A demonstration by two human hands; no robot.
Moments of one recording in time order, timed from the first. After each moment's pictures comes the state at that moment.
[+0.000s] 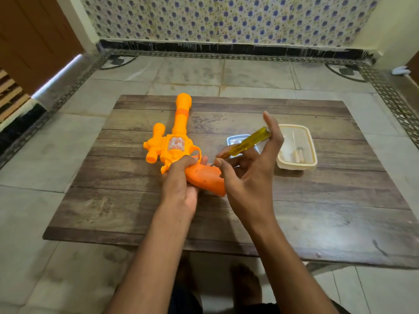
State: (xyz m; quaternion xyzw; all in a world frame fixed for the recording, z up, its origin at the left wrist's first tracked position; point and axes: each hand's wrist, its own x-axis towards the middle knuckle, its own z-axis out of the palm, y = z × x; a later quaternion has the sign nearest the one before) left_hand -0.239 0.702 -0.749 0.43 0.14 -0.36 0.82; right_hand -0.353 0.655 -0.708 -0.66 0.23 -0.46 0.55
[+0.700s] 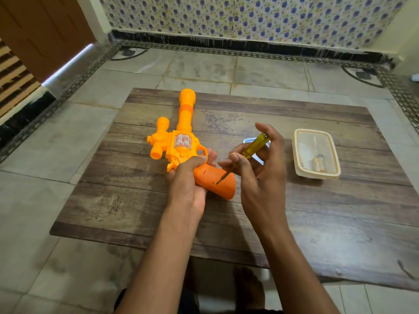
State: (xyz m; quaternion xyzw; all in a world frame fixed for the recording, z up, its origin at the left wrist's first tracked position) left_hand -0.224 0.707 -0.757 0.41 0.14 -0.33 0.84; right_hand -0.332 0.647 -0.726 -0.67 0.24 -0.42 0.55
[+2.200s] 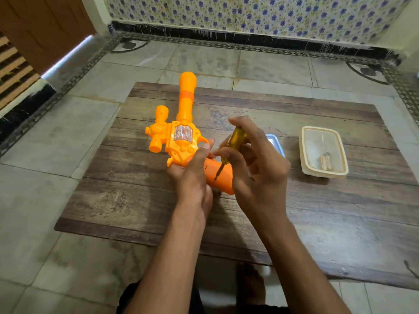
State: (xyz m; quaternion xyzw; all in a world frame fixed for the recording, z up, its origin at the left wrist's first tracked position) left_hand -0.232 0.702 -0.743 0.49 0.12 -0.21 0.84; right_hand -0.318 0.657 -0.711 -0.79 0.15 -0.48 0.35
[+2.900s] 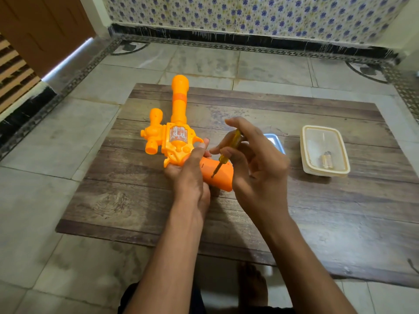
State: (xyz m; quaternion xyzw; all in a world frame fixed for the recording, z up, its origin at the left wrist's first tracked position) left_hand -0.222 0.704 -0.751 0.49 0.12 -0.21 0.84; right_hand -0.316 0.654 -0.716 -0.79 0.12 -0.45 0.40
